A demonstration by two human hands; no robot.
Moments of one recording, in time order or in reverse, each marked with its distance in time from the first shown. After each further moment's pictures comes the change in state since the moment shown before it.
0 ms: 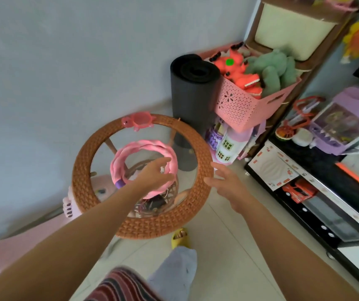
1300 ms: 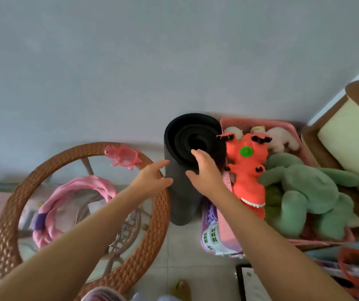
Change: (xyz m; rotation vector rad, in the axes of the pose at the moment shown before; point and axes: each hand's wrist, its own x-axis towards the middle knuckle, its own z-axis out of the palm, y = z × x) left_hand 0.265 0.188 0.014 -0.234 0.490 -0.256; right_hand 0.374 -0.187 -0.116 -0.865 -0.421 -0.775
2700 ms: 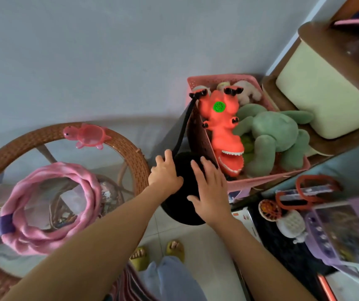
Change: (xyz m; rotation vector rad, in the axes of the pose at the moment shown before) left_hand -0.012 -0.006 0.096 0.424 -0.141 0.017; right_hand -0.142 0.037 0.047 -0.540 0.292 0.034
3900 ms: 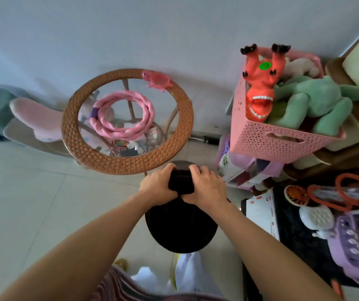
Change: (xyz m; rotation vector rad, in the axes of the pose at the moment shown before) left_hand -0.256 -0.070 0.114 -0.064 0.096 -0.141; right_hand -0.180 -0.044 -0.038 0.028 -0.551 -0.268
